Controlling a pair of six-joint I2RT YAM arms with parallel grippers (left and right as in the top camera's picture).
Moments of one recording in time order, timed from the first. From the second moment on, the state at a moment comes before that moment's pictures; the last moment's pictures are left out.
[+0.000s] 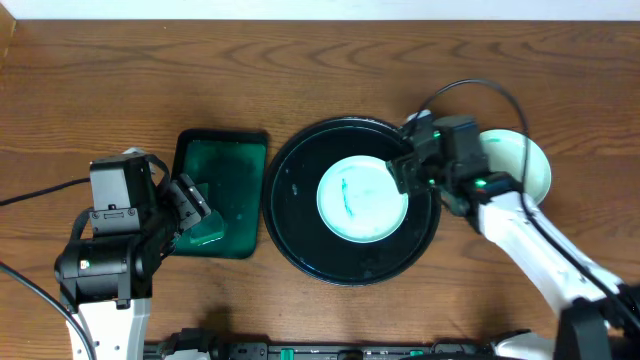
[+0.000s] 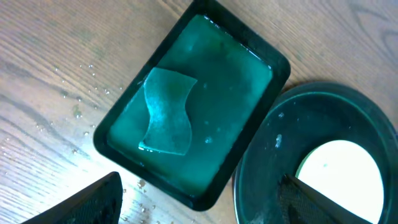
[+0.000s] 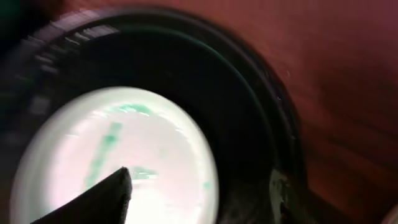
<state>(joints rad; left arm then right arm) 0.08 0.95 1.09 -1.12 0.00 -0.51 0.31 1.48 0.87 -0.24 -0.24 -0.01</state>
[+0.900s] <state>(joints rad) 0.06 1.76 1.05 -0.89 -0.15 -0.54 0.30 1.45 0.88 -0.46 -0.37 0.04</state>
